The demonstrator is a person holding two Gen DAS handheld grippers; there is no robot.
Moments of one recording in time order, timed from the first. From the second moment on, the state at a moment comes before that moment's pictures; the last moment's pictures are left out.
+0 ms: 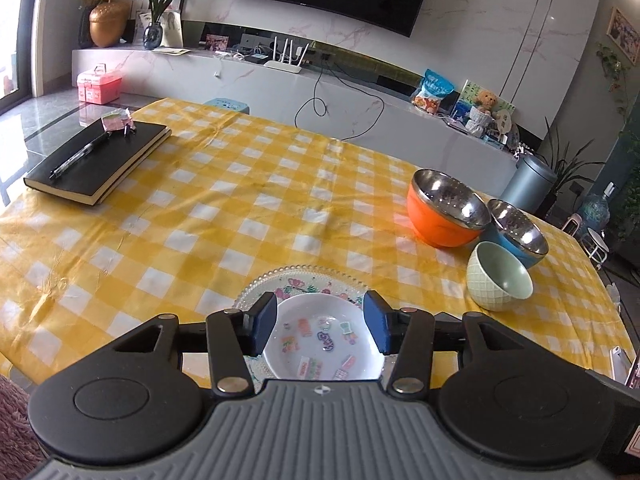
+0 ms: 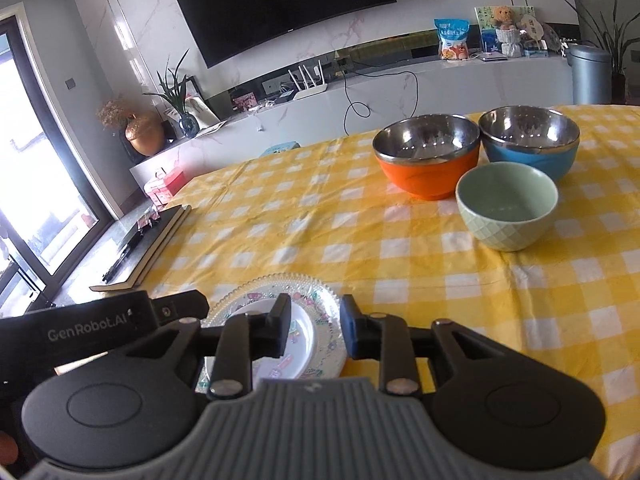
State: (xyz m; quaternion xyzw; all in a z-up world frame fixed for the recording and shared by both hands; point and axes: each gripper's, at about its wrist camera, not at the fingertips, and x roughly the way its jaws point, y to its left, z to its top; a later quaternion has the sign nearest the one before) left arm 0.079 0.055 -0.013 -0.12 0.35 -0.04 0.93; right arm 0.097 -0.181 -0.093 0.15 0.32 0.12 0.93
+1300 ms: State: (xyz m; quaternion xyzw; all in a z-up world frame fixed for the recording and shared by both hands) left arm 0.264 -0.062 -0.008 -0.03 0.38 -0.12 0.92; right arm 0.270 -0.313 -0.077 0.25 0.37 0.03 0.89
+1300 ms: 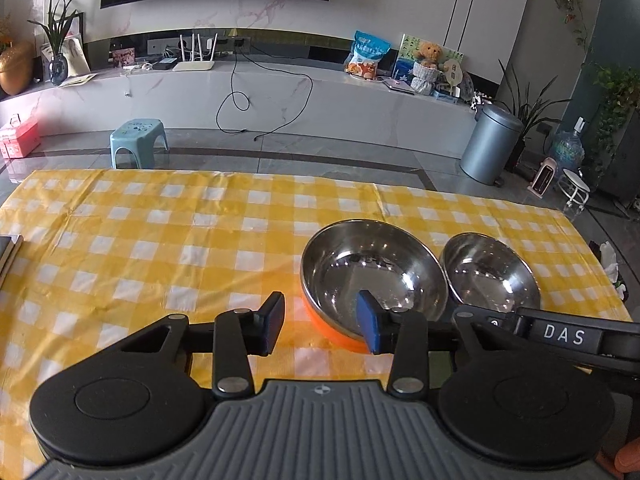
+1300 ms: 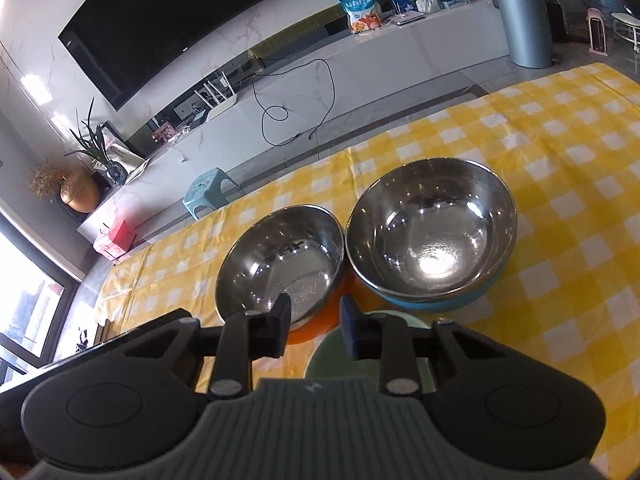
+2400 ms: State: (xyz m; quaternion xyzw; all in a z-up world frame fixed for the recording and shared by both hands) left arm 0.276 -0.037 -0.004 -0.07 0.39 -0.10 0.91; right arm 0.292 -0.295 -0.074 0.24 0.38 0.04 0.89
